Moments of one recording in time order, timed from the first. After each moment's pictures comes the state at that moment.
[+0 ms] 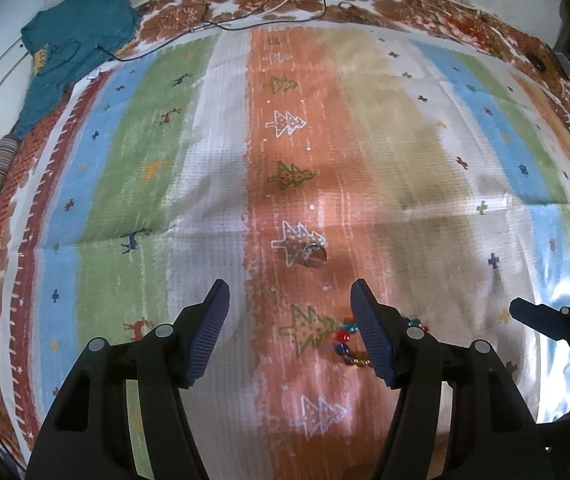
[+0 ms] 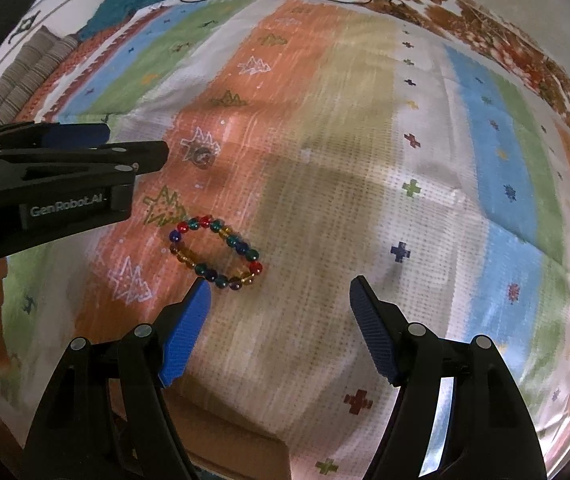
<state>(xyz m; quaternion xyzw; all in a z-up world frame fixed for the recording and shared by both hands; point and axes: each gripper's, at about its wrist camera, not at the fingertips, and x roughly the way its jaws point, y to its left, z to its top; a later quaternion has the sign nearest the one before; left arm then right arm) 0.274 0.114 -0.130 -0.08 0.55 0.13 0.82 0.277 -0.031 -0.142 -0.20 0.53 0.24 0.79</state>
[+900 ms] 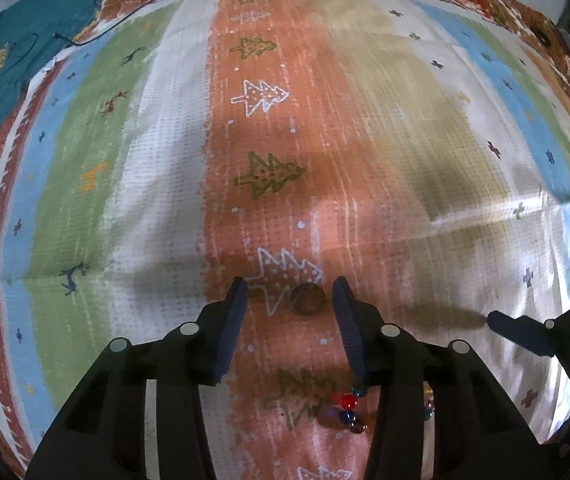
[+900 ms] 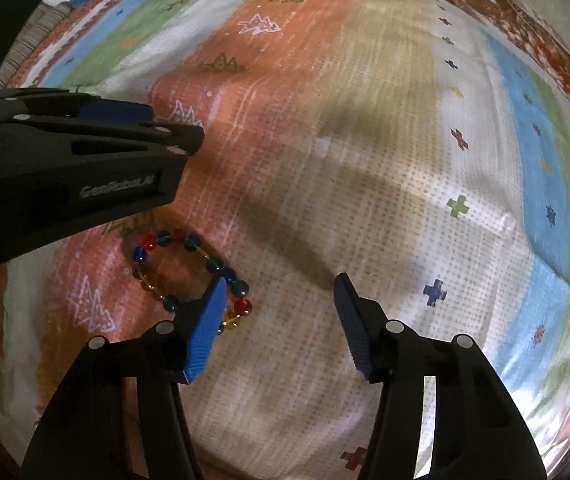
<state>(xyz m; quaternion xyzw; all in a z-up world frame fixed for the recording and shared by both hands) 0.326 0.122 -0.181 -0.08 0.59 0.10 0.79 0.313 -0.004 -0.184 -0.23 0.56 0.25 0.75</state>
